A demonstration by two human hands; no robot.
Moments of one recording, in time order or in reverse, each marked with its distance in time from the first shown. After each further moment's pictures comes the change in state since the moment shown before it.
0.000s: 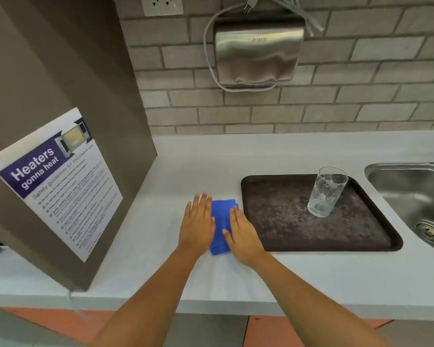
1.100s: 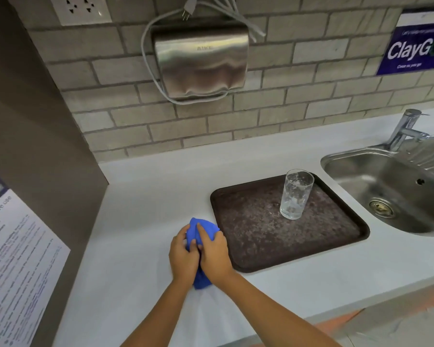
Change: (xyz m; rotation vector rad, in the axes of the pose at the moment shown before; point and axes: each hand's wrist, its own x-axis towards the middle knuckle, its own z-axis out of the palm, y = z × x) left_hand 0.031 0.027 0.028 -1.146 0.072 -0.441; right_hand 0.041 -0.034 0.003 1.026 0.341 0.642
